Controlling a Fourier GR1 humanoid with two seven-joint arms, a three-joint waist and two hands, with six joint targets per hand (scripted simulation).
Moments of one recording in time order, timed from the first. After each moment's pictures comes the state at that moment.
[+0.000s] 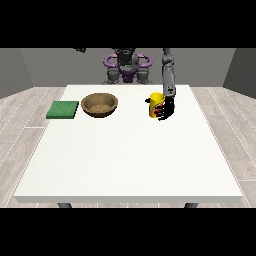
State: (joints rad) left arm -0.52 0.28 0.33 -0.59 0.03 0.04 -0.92; right arm -0.32 -0.26 -0.10 -2.19 -0.30 0.03 0.34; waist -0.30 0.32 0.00
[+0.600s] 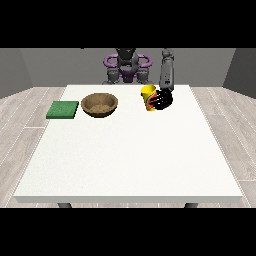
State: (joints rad) left arm -0.58 0.25 0.22 -0.57 -0.14 0.29 -0.83; right arm -0.27 -0.30 -0.22 -2.08 -0.41 0.09 0.36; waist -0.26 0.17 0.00
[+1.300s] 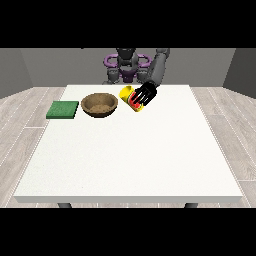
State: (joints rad) left arm -0.81 0.21 0.00 -0.51 -0.49 0.64 -0.44; right arm -0.31 -0.31 -0.23 -1.94 -0.41 0.13 0.30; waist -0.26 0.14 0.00
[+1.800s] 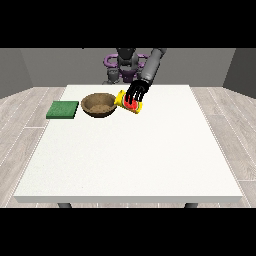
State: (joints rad) left arm -0.95 0.22 -0.20 -0.34 -0.85 0.86 -0.10; right arm -0.34 -0.28 -0.19 -1.88 -0.37 0.13 0.29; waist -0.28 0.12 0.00
